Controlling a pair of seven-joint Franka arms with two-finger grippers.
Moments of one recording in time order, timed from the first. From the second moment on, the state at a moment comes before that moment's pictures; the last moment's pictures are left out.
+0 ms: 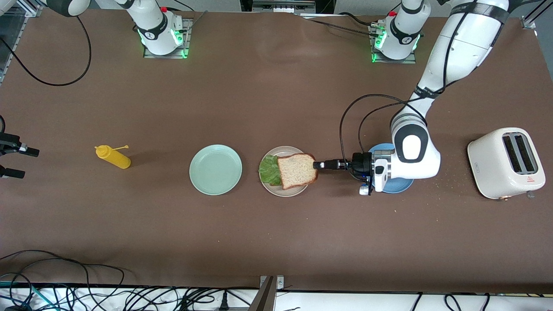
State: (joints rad) left arm -0.07 0.68 -0.22 -1.73 -1.37 2.03 0.49; right arm 0.10 0.70 -0.84 -1.14 1.07 1.31 -1.09
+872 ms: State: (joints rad) left arm -0.12 0.68 -0.22 -1.77 -1.47 2.13 0.56; right arm 0.10 0.70 -0.83 -1.14 1.07 1.31 -1.09
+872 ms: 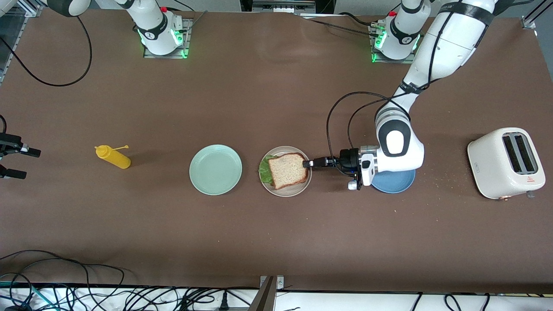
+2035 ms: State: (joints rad) left arm -0.18 0.69 -0.22 -1.78 -1.41 2.28 0.60; right arm 0.10 0.70 -0.83 -1.14 1.07 1.31 -1.09
